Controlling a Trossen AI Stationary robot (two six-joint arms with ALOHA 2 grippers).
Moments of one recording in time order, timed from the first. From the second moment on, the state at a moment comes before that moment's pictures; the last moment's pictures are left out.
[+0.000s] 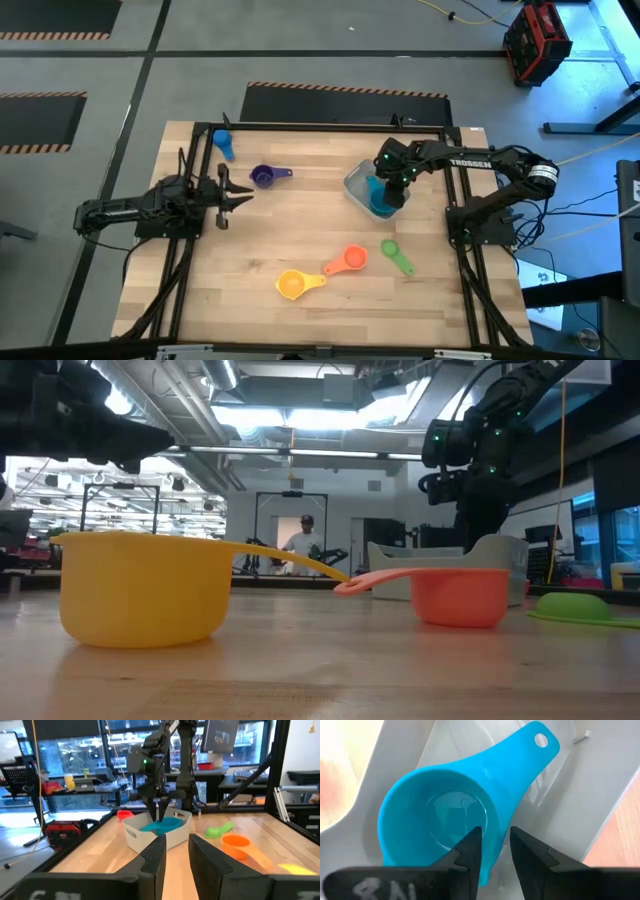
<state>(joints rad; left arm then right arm) 0.16 0.00 0.01 0.10 0.04 0.03 -0.48 1.44 0.84 -0.72 -0.14 -0.14</state>
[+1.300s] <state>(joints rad) 0.16 0.63 0.44 0.29 0.20 -0.14 -0.47 1.11 0.98 -0.78 -0.16 -0.09</state>
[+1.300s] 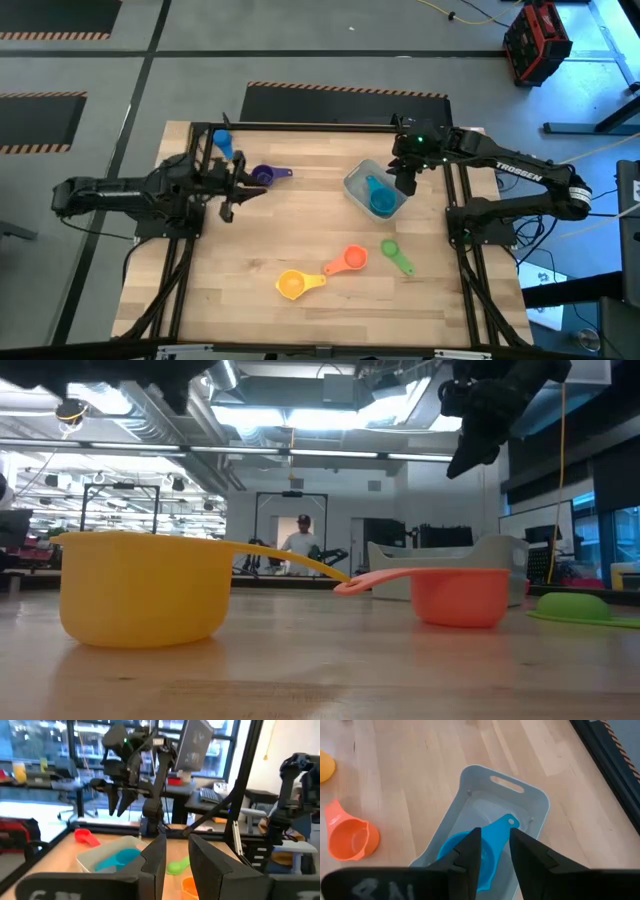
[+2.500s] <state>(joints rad) -0.15 1.47 1.11 -0.41 0.20 -0.26 -0.47 1.11 0.98 -0.78 -0.16 -0.09</state>
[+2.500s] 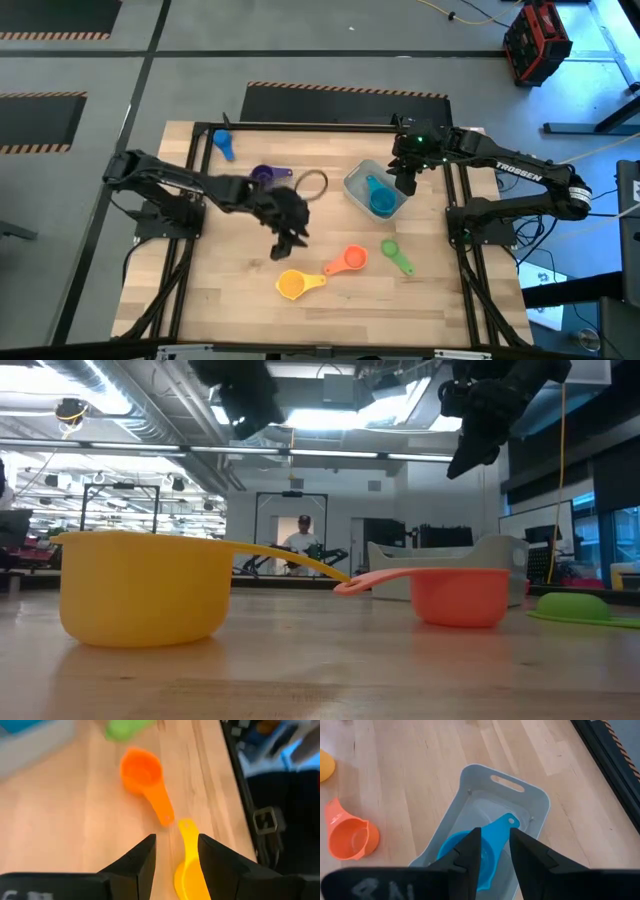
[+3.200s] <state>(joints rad) -0.35 1.67 1.11 -0.43 0.06 -0.33 -0.47 1.11 0.98 -0.78 -0.16 -0.09</state>
